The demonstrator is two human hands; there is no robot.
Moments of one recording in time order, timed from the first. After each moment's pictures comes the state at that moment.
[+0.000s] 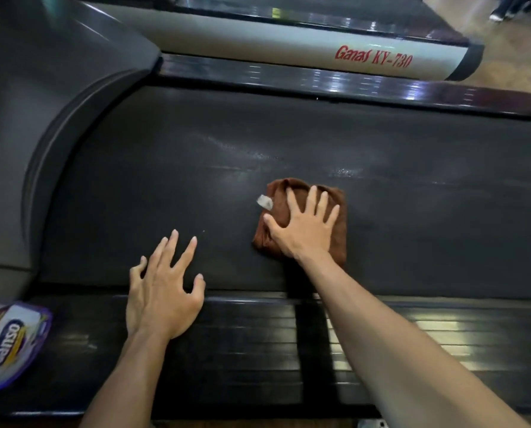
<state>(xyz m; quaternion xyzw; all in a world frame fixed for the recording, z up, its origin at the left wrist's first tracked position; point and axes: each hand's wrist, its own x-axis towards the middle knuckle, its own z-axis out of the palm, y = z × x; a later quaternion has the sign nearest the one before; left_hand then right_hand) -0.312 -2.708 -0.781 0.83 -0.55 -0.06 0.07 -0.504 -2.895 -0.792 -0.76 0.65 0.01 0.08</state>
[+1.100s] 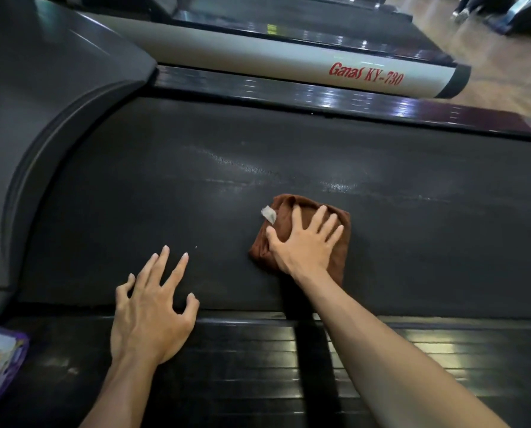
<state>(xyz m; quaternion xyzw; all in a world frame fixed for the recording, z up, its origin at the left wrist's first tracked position) -0.314 -2.708 -0.778 0.83 -0.55 -0.06 0.07 -0.507 -2.899 -0.794 -0.72 0.69 0.00 0.07</state>
